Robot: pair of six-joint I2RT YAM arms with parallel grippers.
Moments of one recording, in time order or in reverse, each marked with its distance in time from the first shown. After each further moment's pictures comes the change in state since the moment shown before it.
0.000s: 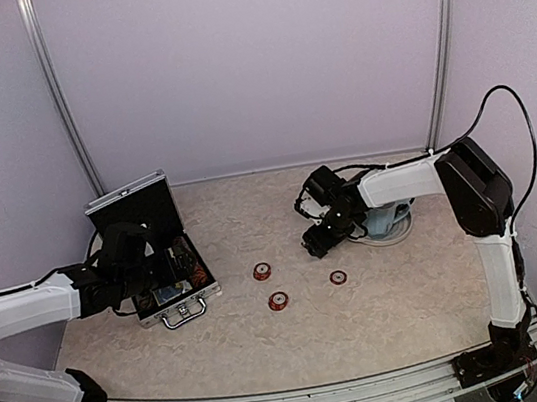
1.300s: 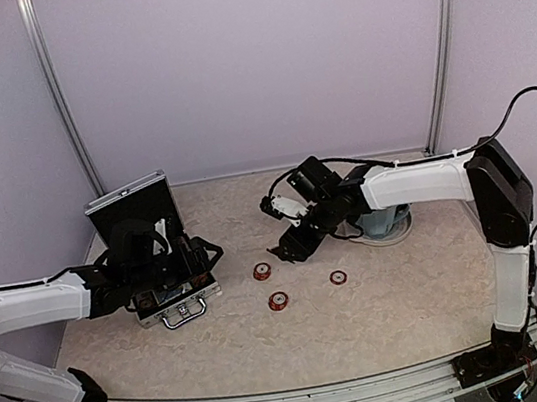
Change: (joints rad) left arm -0.046 0.064 -0.001 0.206 0.230 -0.093; right arm 0.137 -0.159 -0.031 0.043 -0.174 -0.128
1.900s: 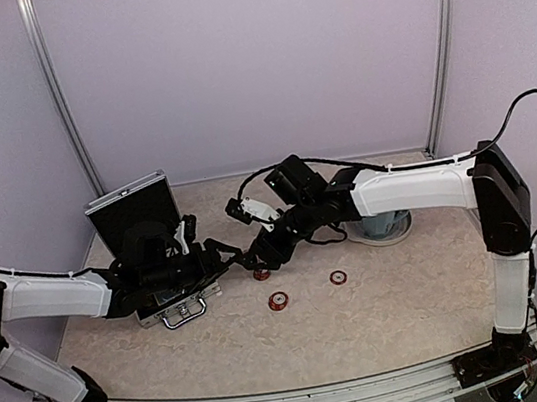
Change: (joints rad) left arm -0.018 0.162 -0.019 0.293 0.246 -0.155; right arm 0.125 0.000 0.080 0.072 -0.166 -0.010
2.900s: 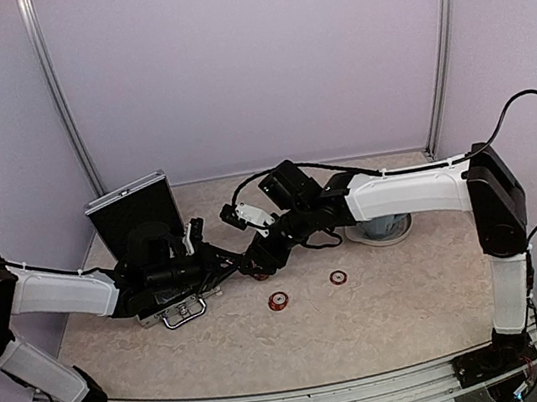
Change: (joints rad) left arm 0.000 0.065 0.000 0.113 0.113 -0.130; right arm 0.023 0.023 0.016 0.013 0.011 -0.005
